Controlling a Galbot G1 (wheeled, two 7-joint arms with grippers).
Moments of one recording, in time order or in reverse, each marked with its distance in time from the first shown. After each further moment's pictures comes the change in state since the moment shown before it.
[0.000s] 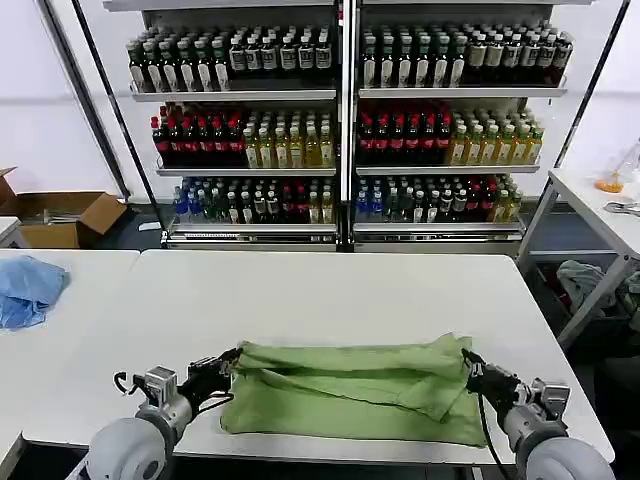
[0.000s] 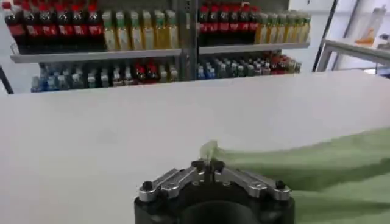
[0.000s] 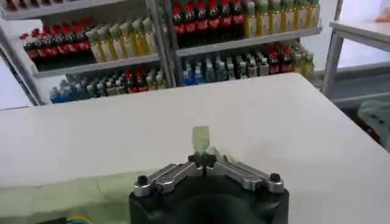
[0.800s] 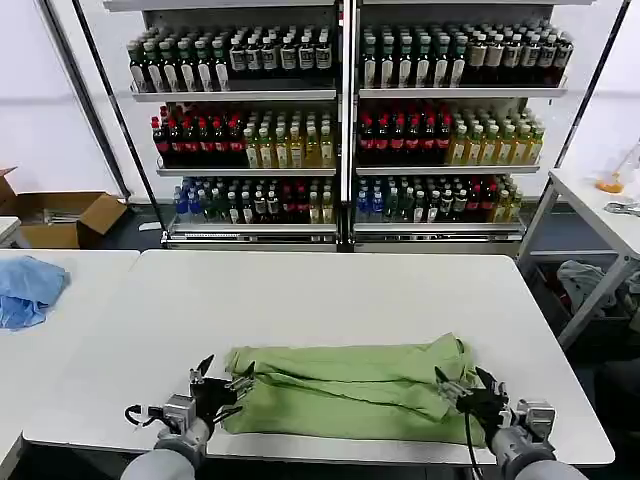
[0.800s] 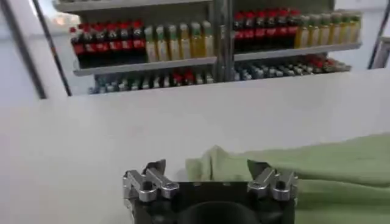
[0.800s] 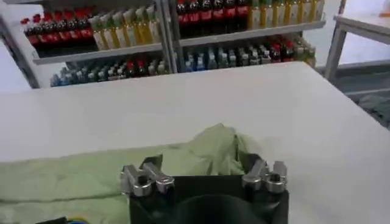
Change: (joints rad) left arm 0.070 -0.234 0.017 0.018 0.241 -0.068 -0.175; right arm -0.054 0.078 -0.033 0.013 -0.099 0.000 -0.016
